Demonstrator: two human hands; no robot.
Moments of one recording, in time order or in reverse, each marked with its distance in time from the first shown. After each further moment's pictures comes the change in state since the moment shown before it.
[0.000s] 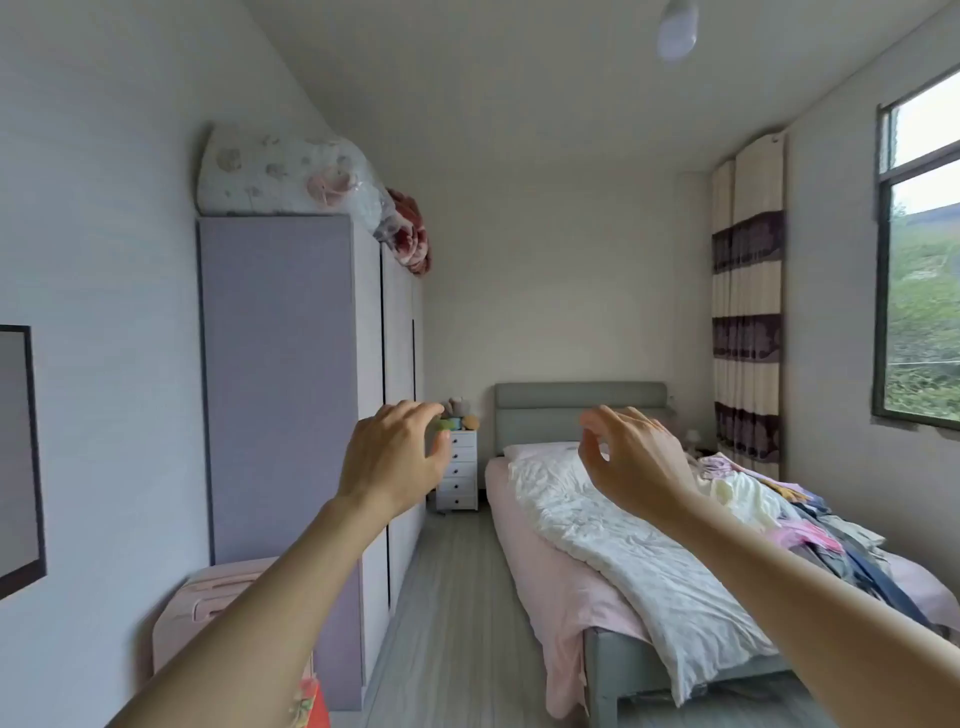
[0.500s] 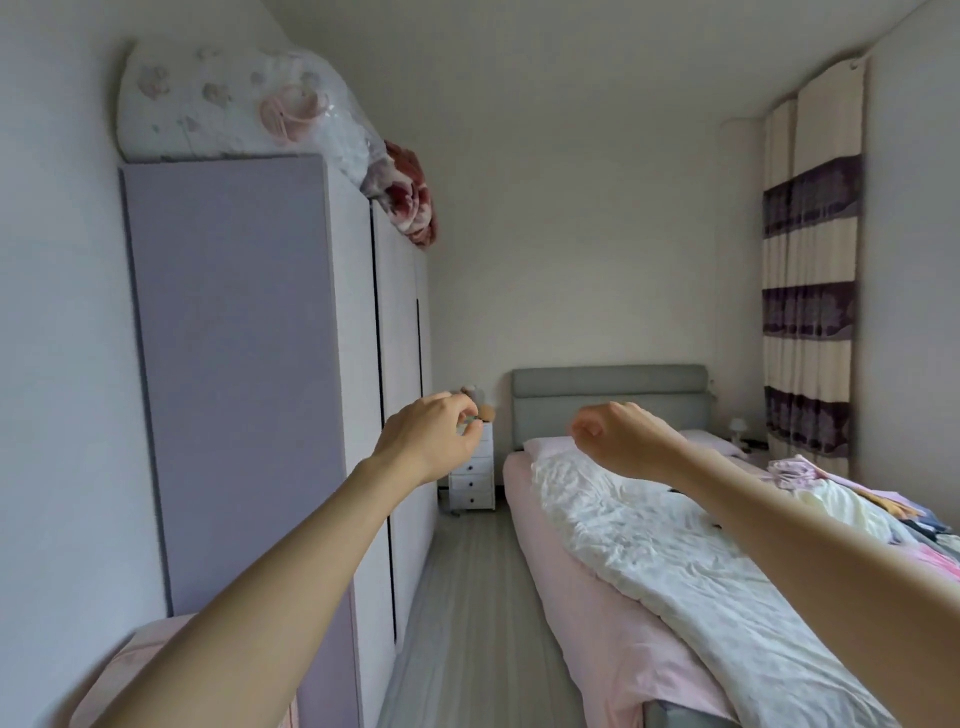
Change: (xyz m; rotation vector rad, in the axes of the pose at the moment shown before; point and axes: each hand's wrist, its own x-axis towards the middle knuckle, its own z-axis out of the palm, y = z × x) left_hand 0.228 -0.144 0.241 -0.055 -0.230 -0.029; right_hand 0.228 0.094 0.282 0.063 -0.442 0.071
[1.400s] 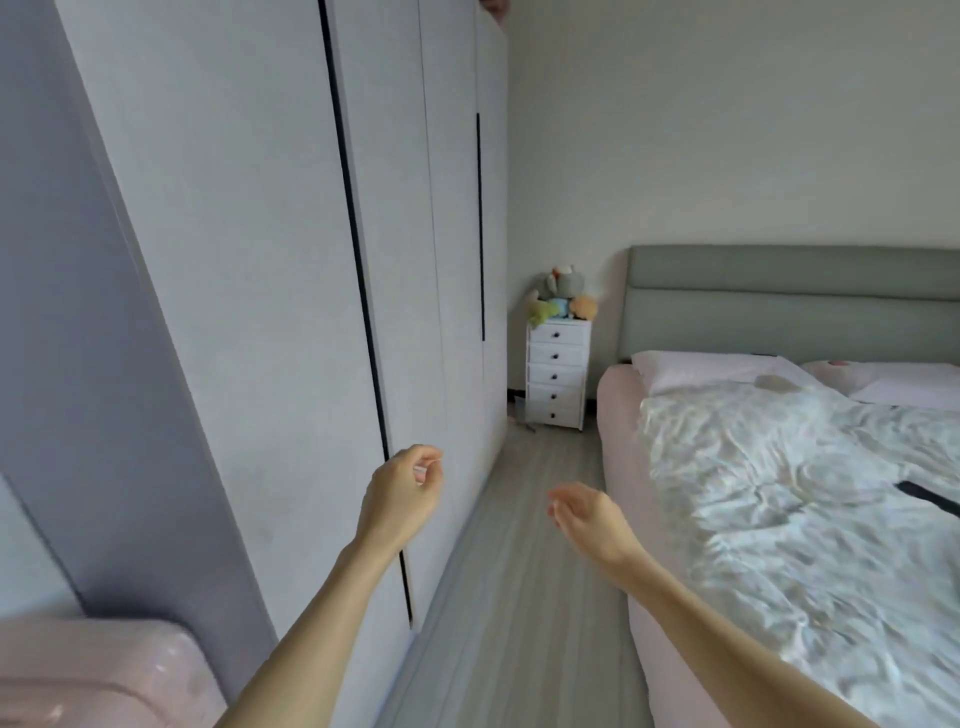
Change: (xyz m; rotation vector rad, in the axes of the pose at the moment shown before) left_hand 0.376 -0.333 0.551 -0.358 0.034 -0.696; right_hand 0.519 0.254 0.559 0.673 -0.354 0.144
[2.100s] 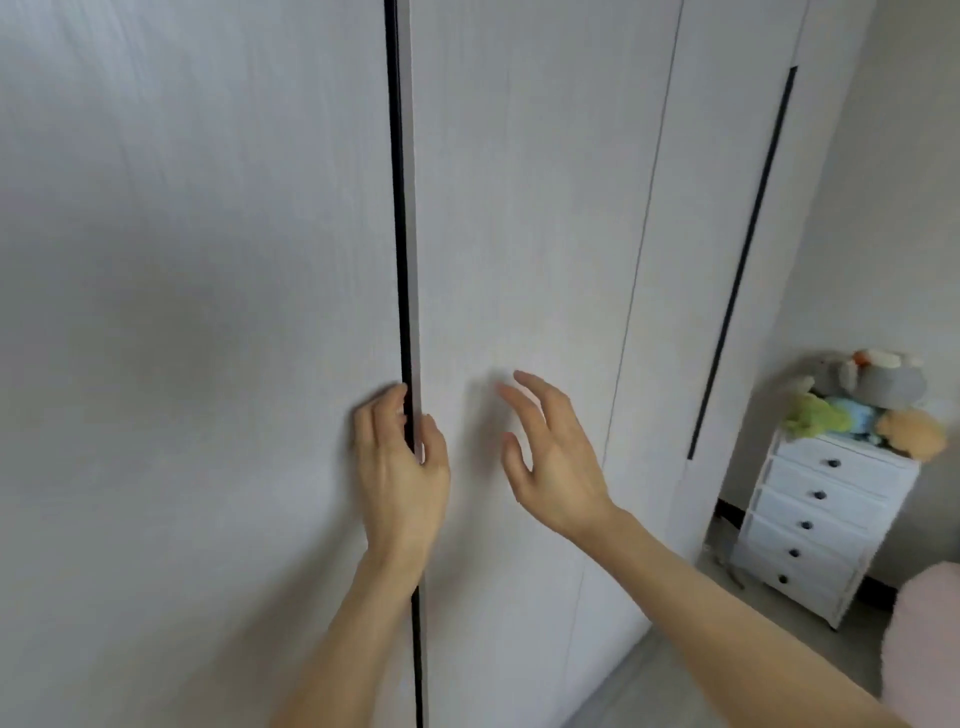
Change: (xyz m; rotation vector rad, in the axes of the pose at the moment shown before) left_hand 0.472 -0.083 0.041 0.124 1.010 -0.001; right_hand 0.567 -0.124 0.124 0.037 0.109 -1.061
